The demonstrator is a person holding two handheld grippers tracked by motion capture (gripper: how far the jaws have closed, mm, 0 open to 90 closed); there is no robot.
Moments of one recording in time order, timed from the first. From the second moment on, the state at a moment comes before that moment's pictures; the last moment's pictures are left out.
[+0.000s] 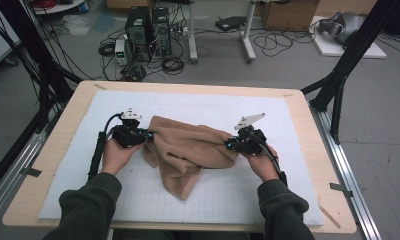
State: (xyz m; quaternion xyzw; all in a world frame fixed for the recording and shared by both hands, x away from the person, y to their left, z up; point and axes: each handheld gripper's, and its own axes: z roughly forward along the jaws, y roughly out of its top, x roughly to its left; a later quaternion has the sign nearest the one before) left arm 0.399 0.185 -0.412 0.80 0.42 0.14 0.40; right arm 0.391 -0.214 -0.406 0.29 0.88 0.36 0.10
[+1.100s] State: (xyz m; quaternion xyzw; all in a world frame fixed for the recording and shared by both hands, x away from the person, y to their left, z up) left arm 0.301 0.136 -0.441 0.86 0.31 0.06 0.41; right arm 0.328 -0.188 -0.419 0.21 0.89 0.38 0.11
